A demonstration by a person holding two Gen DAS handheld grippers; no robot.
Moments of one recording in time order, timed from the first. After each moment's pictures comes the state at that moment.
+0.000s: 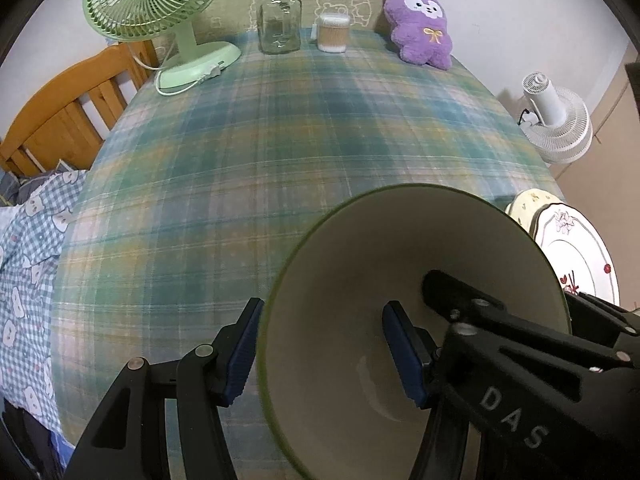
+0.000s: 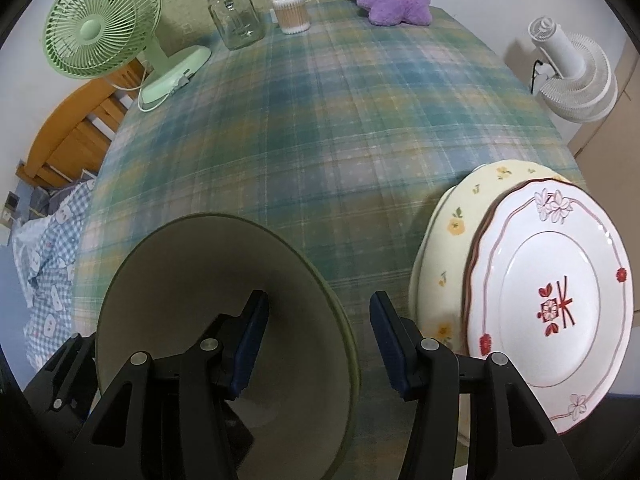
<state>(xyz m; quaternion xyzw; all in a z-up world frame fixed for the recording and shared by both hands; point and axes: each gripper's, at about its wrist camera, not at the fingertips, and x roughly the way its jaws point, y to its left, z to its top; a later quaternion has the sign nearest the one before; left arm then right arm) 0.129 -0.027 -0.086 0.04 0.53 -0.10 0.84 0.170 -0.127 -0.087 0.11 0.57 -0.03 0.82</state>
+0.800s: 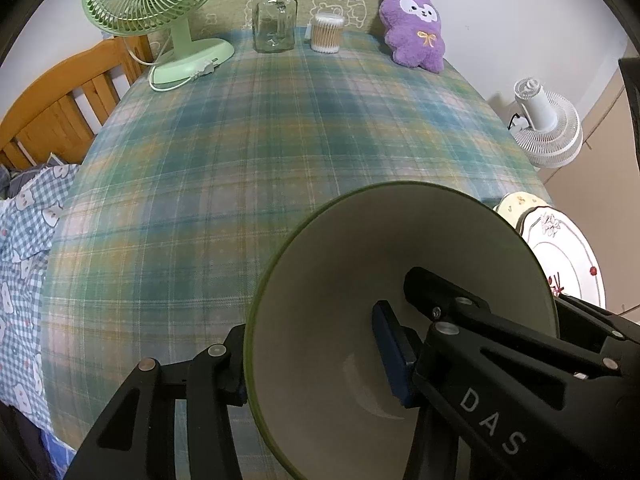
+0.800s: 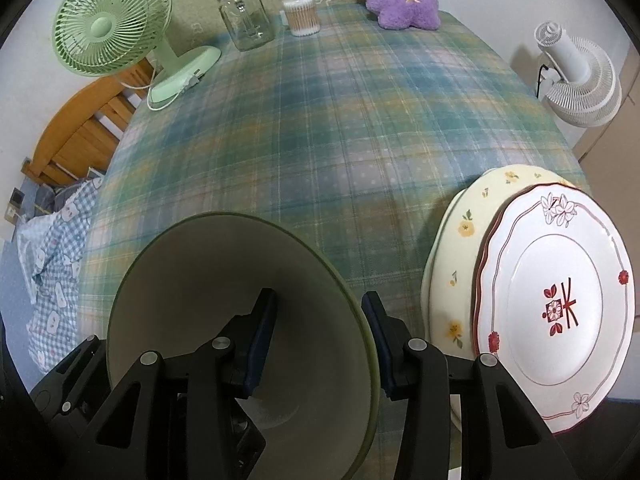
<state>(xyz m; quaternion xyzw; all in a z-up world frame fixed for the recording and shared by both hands) 0.126 -0.025 -0.082 0.02 0.54 -0.12 0.84 0.167 -0.120 -0.081 0.11 0.56 -0.02 0.82</state>
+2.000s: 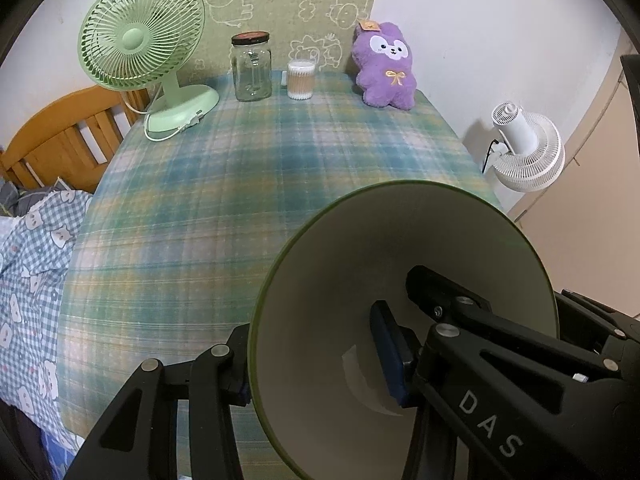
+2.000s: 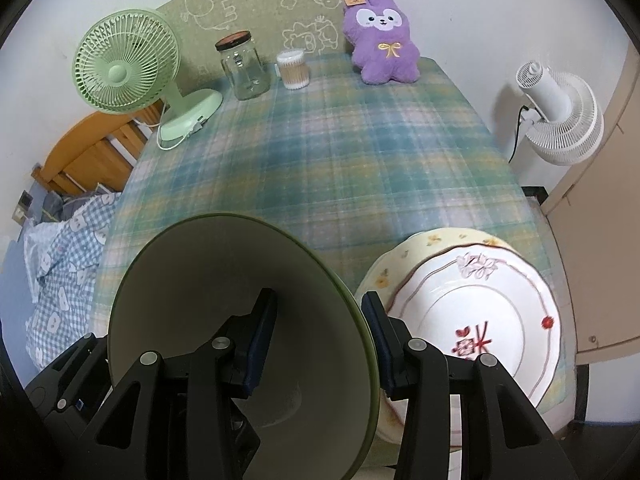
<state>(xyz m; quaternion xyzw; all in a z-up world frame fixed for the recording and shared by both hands) 0.115 -0.079 -0.021 0.02 0.50 -0.11 0.86 0.154 -0.167 -0.012 0.09 0.52 -0.01 0.85</state>
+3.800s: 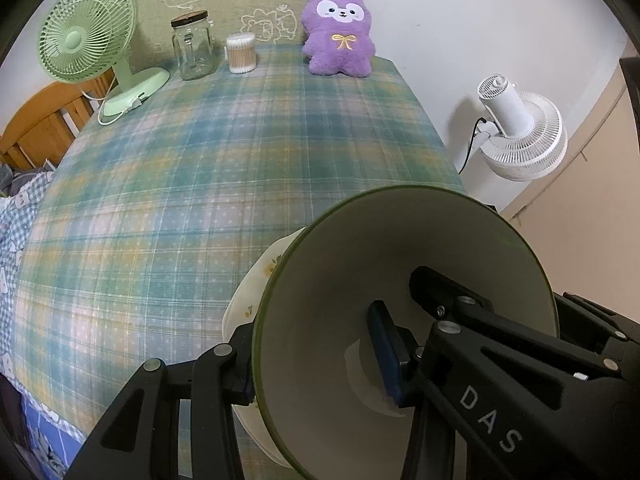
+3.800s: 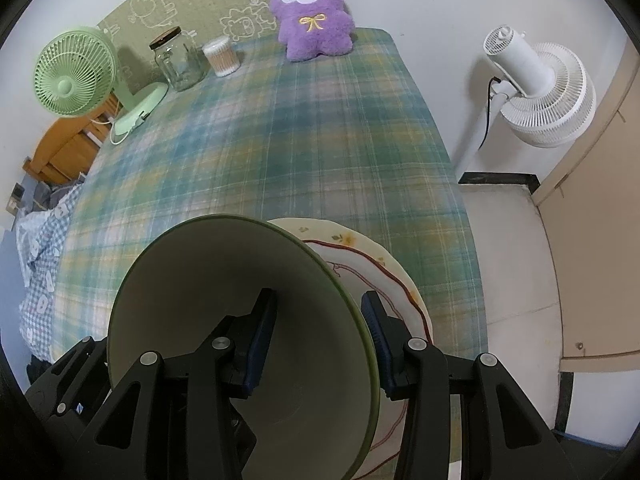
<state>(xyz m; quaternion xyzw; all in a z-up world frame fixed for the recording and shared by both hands) 0.113 -0.221 -0.058 0.01 0.53 -0.09 0.84 0.154 -0.312 -0.043 0.08 0.55 0.00 0.83</state>
